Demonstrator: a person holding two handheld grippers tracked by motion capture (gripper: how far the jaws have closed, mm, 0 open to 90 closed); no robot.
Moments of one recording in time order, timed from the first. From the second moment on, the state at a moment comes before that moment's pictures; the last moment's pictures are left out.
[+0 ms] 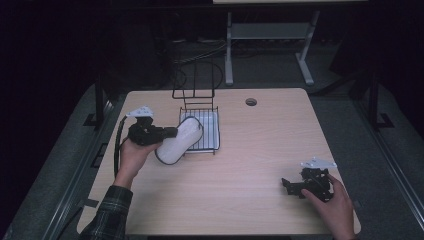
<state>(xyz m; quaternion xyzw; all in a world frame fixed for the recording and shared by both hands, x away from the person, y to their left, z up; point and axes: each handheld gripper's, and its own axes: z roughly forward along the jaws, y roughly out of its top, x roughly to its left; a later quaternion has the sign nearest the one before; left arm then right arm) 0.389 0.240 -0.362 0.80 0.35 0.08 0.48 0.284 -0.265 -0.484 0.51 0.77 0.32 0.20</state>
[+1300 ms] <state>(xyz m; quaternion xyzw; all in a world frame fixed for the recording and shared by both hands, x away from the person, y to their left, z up) 0.456 0.210 -0.374 0.79 0.37 0.08 0.48 0.284 -0.265 -0.484 0.51 0.77 0.32 0.20</state>
